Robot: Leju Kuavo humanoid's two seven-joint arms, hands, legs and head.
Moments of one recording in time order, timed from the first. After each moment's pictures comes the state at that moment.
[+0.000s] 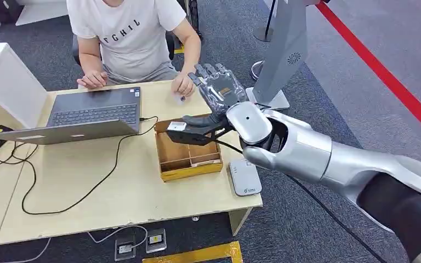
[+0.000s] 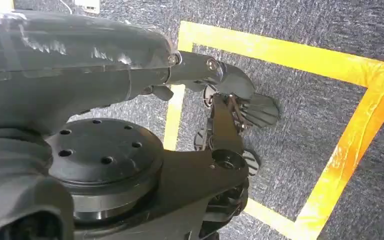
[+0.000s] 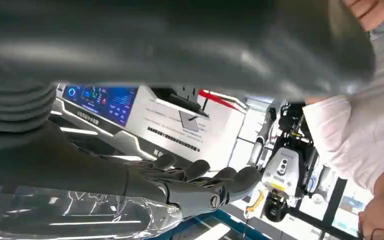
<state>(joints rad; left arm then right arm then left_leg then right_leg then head) -0.08 0.01 -0.92 -0.19 1.06 0.11 -0.21 -1.14 -0.37 1.29 -1.40 0.61 0.16 0.63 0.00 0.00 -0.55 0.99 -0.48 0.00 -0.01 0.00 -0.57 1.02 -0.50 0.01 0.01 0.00</state>
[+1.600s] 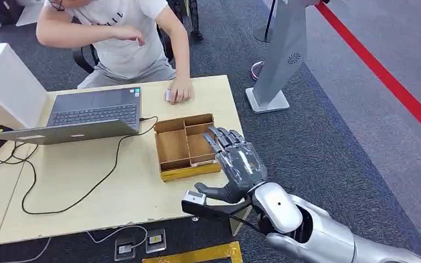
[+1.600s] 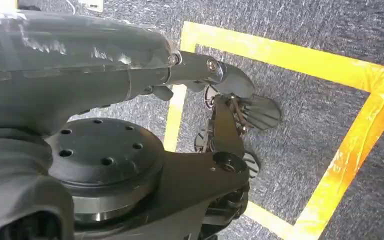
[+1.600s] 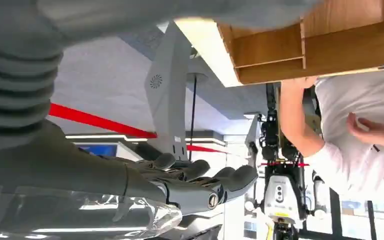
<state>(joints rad) -0.08 0.01 -0.92 -0.19 1.07 0.14 -0.21 -0.44 -0.46 0.96 -1.83 0.89 0.02 0.59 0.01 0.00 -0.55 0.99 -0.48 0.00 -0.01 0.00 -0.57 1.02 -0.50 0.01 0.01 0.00</state>
